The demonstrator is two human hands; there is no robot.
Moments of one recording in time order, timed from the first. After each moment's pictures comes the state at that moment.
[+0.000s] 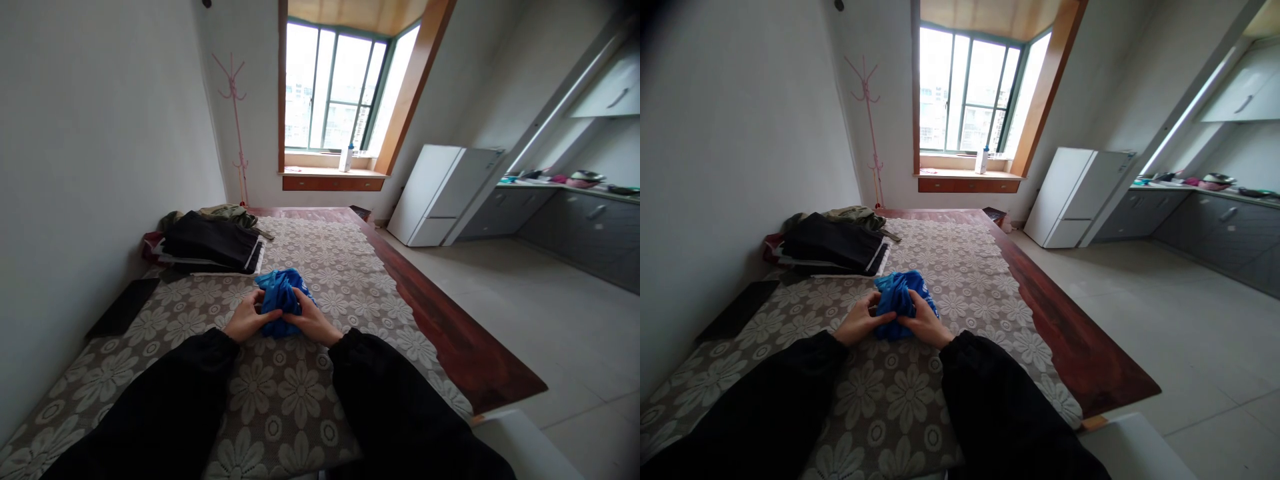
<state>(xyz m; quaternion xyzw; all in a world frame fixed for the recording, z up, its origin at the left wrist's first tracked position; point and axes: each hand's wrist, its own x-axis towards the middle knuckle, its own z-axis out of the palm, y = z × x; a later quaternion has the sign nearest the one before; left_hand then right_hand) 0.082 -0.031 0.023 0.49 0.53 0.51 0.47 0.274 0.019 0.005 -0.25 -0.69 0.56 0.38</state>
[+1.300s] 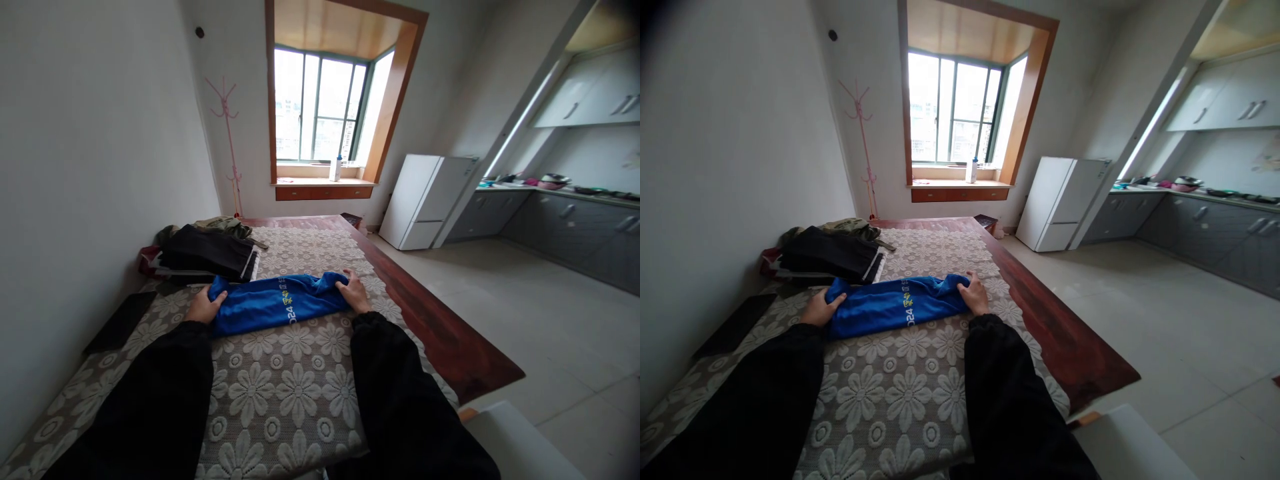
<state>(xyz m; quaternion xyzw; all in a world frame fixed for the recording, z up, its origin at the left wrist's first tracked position) -0.038 0.002 0.014 0.47 0.79 0.39 0.11 0.399 0.124 -0.003 -0.61 -0.62 0.22 0.44</state>
